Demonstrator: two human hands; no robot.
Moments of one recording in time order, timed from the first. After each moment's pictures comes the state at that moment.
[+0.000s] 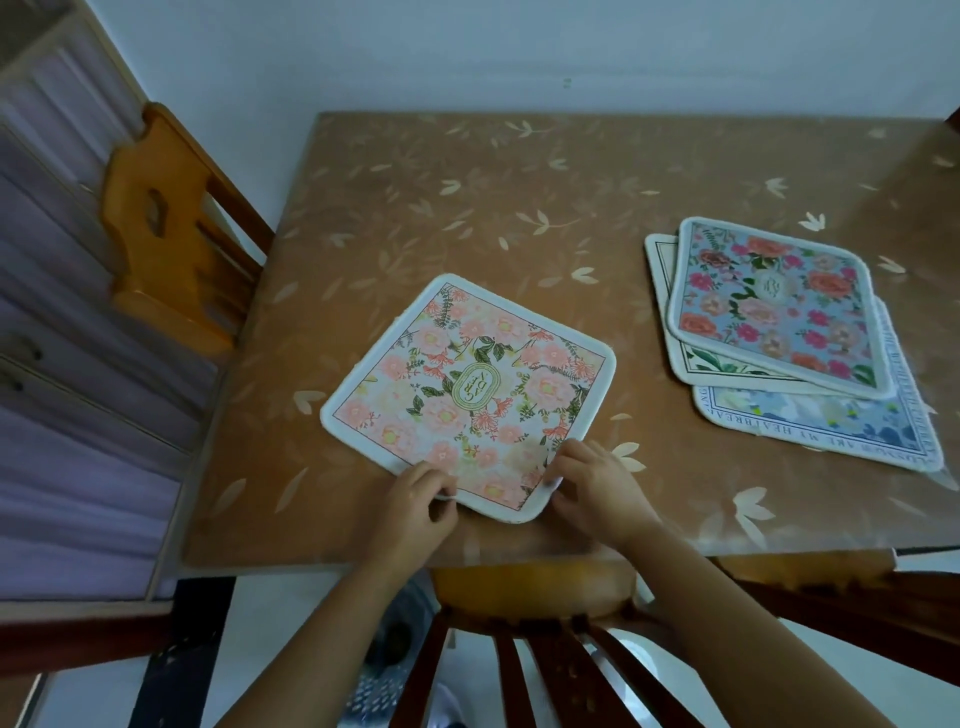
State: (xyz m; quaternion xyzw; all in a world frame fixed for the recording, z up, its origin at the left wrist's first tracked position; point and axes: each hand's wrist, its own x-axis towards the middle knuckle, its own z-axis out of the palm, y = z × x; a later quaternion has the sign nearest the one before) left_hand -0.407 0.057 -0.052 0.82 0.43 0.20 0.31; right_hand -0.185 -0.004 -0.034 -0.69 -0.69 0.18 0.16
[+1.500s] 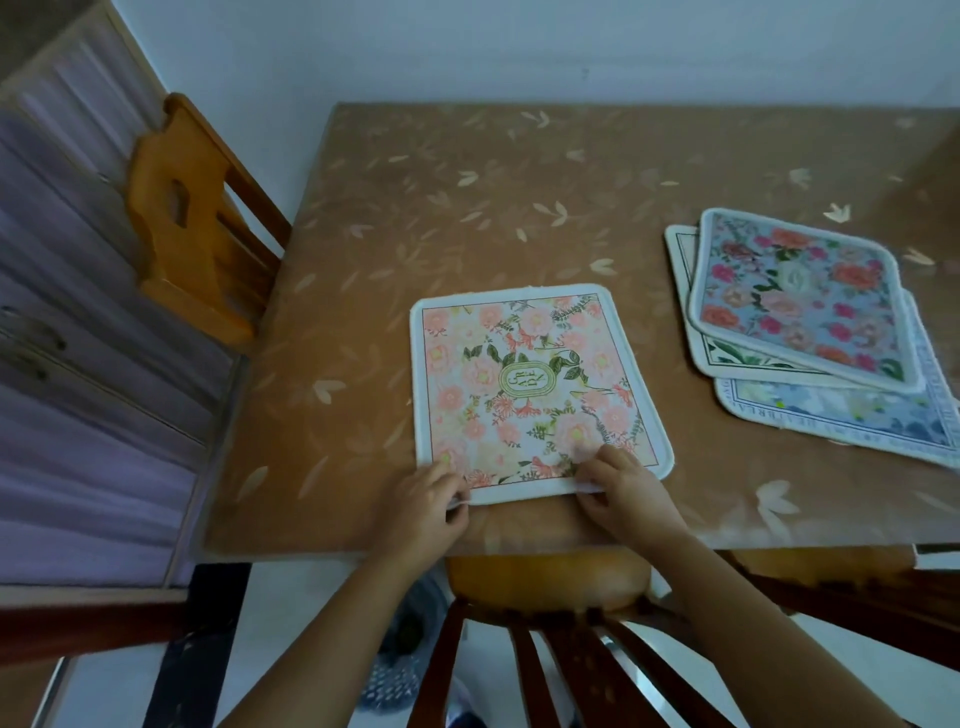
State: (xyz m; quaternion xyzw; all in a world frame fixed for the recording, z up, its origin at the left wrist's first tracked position) left_hand -0.422 0.058 -0.069 0.86 0.42 0.16 0.25; right_hand -0.183 -0.018 -0.053 -0.72 -0.65 0.18 0.15
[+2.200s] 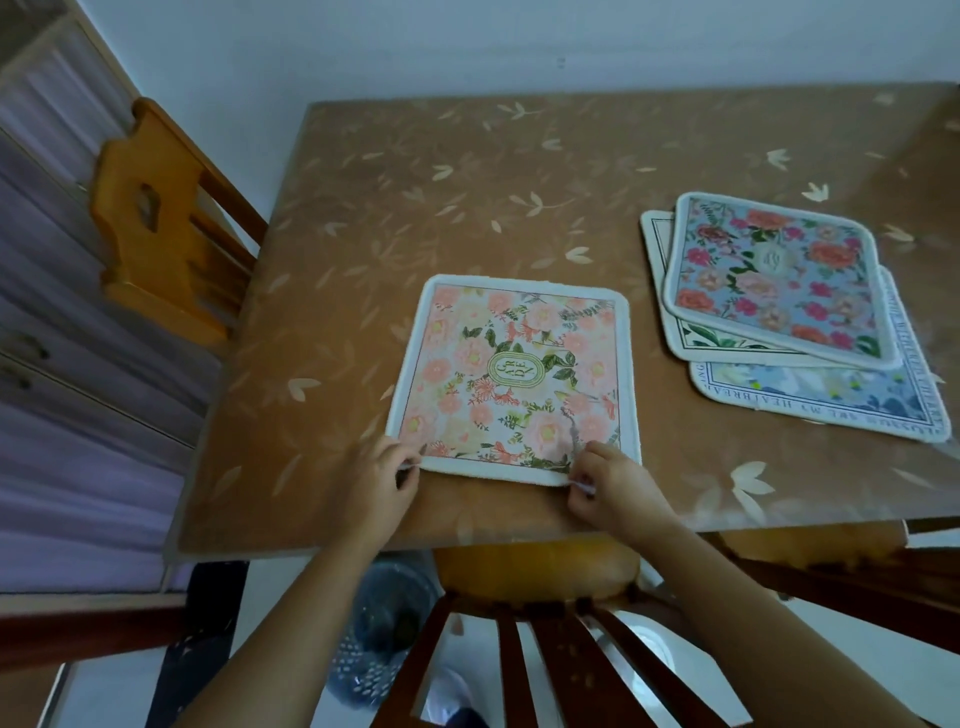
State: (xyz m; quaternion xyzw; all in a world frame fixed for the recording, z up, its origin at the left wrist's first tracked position) left_hand -0.424 0.073 -0.067 0.81 0.50 0.17 0.25; right_hand -0.171 -0.029 -0.050 -0.73 -0.63 0.19 0.17
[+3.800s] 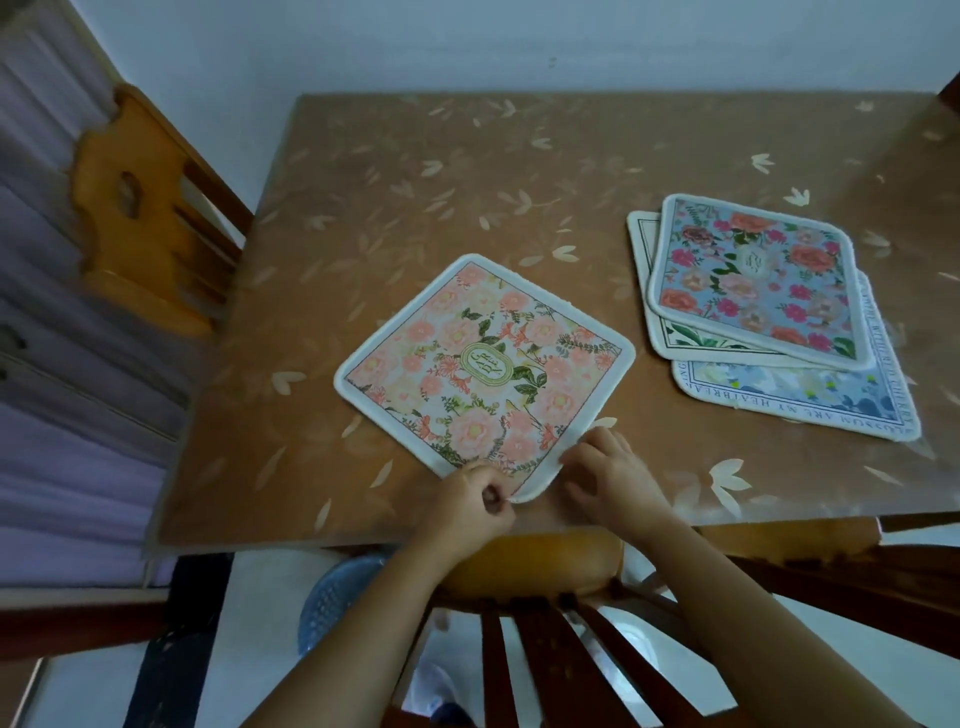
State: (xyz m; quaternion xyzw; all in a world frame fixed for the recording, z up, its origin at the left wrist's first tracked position) left_hand -0.346 0.020 -0.053 0.78 0.43 0.14 0.44; right_hand -0.155 -0.040 -0.044 -0.73 -0.64 0.18 0.15
